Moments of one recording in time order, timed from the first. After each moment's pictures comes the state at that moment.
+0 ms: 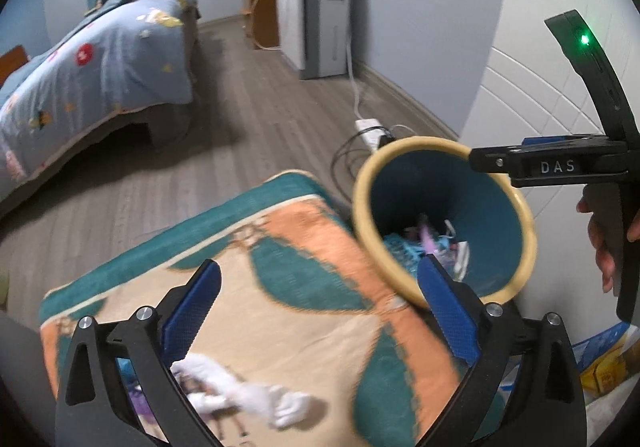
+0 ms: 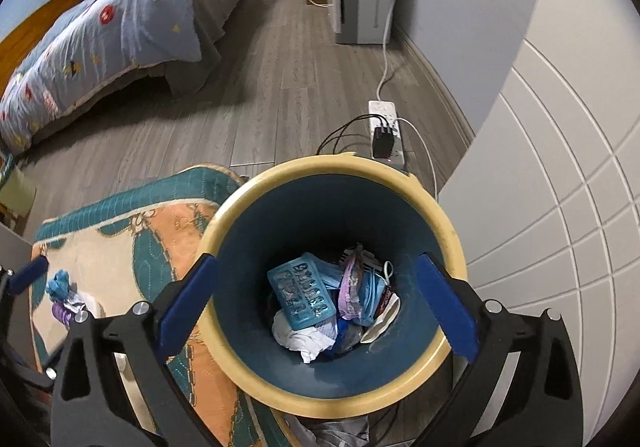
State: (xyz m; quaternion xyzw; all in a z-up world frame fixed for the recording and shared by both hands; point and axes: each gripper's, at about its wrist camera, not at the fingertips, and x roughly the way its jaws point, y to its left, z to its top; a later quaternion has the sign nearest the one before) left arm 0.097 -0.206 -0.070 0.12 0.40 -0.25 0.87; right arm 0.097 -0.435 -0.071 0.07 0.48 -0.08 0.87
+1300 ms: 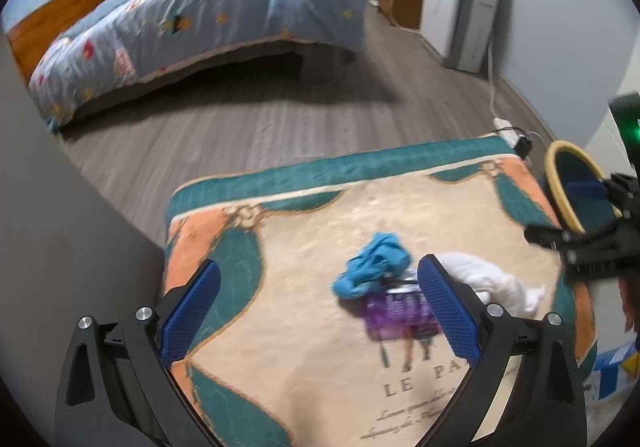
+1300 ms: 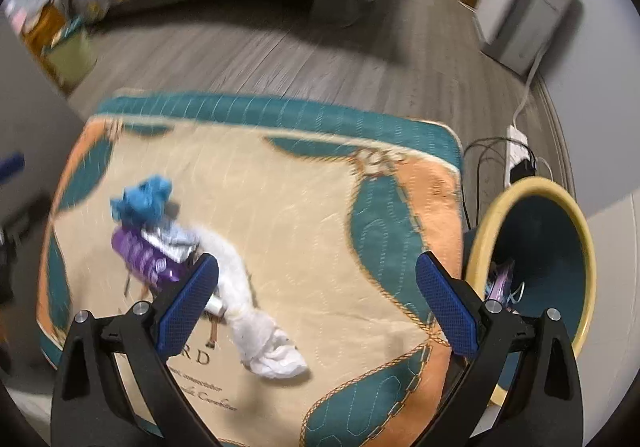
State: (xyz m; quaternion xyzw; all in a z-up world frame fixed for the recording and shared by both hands) left arm 0.108 0.044 -0.085 0.06 0.45 -0.07 0.89; right arm 0.126 -0.184 -0.118 -0.08 0.55 0.07 0.83
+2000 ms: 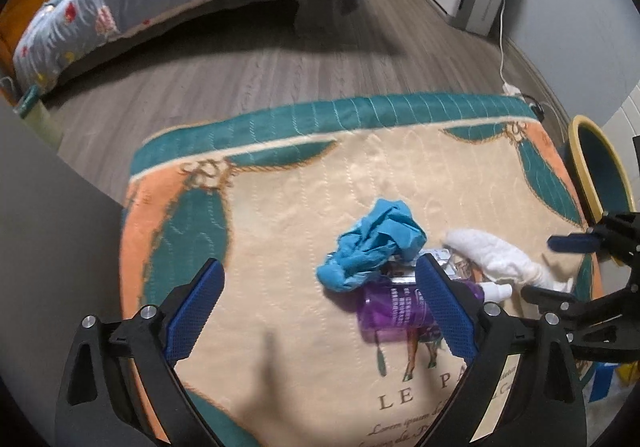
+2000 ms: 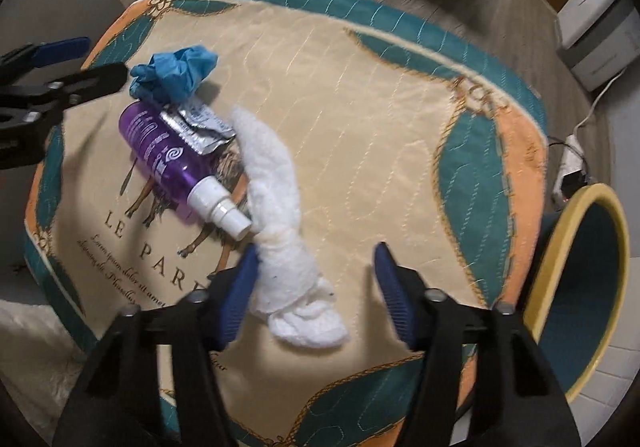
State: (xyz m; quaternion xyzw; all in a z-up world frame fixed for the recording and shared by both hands) left arm 0.139 0.024 -0.140 0.05 0.53 -0.08 0.84; right arm 0.107 -0.163 -0.178 -0.14 0.62 0.18 0.75
